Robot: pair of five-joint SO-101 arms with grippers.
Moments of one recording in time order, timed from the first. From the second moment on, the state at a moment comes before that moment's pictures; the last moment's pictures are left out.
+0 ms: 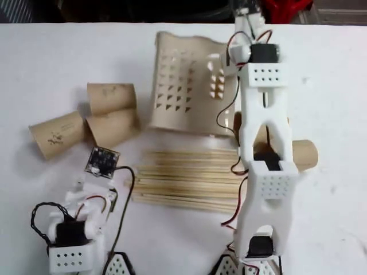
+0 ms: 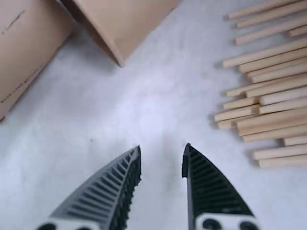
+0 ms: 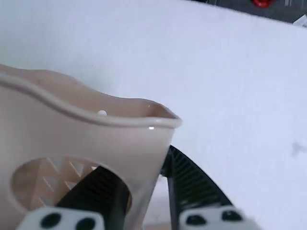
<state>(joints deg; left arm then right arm) -11.6 -103.5 97.2 73.4 -21.8 -4.7 33.3 -53.4 78.7 12.0</state>
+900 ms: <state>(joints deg) -26.5 -73.2 41.1 80.9 -30.1 -4.8 24.9 -93.8 95.2 5.7</state>
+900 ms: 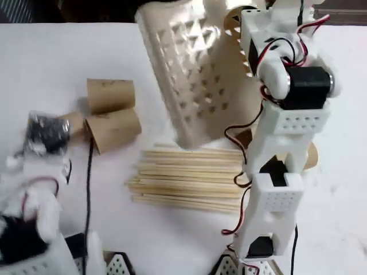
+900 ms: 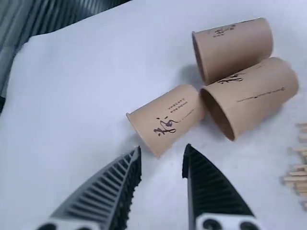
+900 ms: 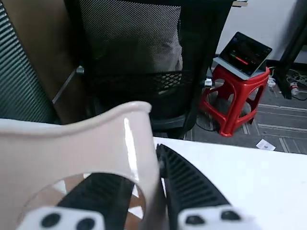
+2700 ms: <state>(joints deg) 8.6 -0.8 16.1 50.2 -15.8 -11.9 14.3 -43.7 96.6 14.0</state>
